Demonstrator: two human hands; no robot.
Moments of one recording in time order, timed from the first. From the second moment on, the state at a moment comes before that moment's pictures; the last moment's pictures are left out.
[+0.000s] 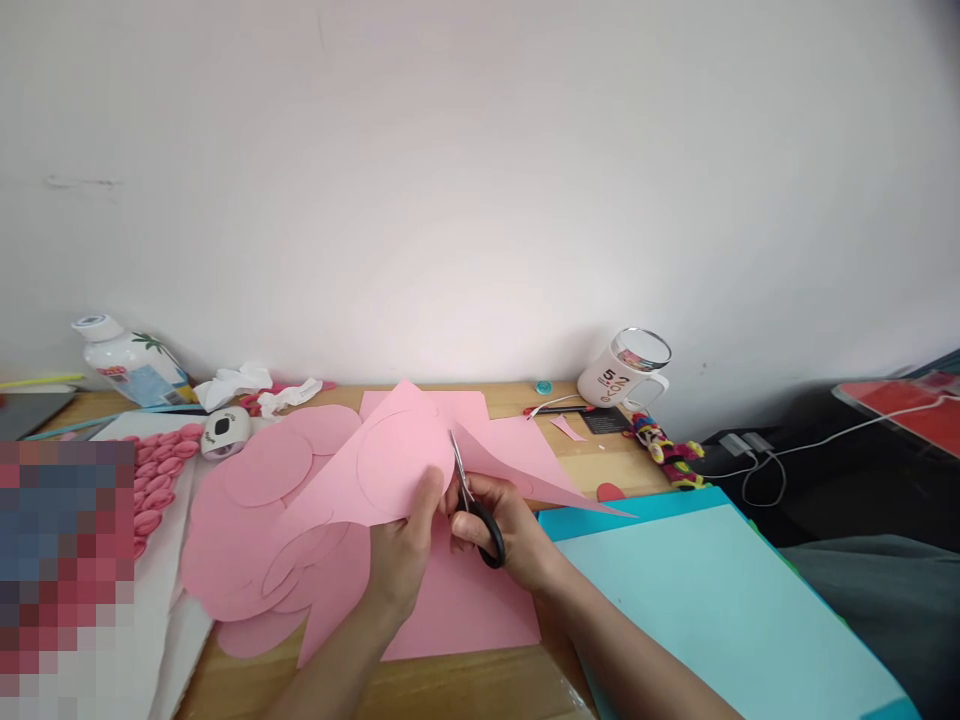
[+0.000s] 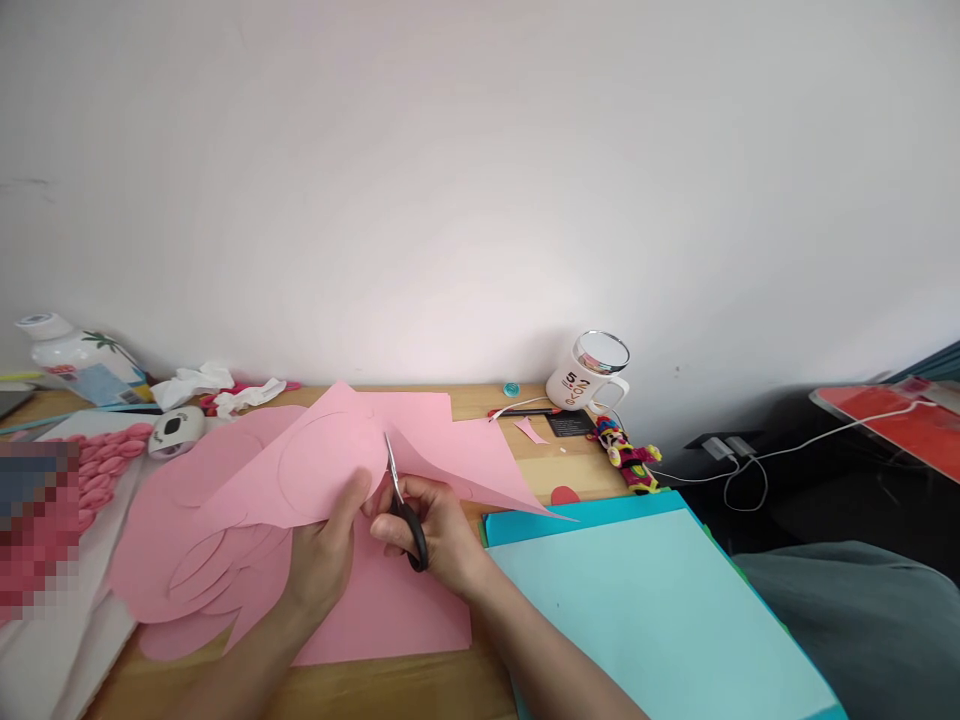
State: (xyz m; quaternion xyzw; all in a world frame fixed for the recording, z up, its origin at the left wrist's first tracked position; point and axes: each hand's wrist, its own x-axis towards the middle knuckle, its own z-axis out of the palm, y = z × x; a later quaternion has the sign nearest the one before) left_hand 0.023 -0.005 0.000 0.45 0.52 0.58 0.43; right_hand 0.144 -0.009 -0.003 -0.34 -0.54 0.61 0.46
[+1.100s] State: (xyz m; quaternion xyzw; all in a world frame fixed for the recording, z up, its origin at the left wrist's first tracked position) left_hand 0.023 -0.006 0.005 0.46 0.52 0.54 0.47; right_hand 0.141 -0.011 -0.001 -0.36 -0.54 0.61 0.45
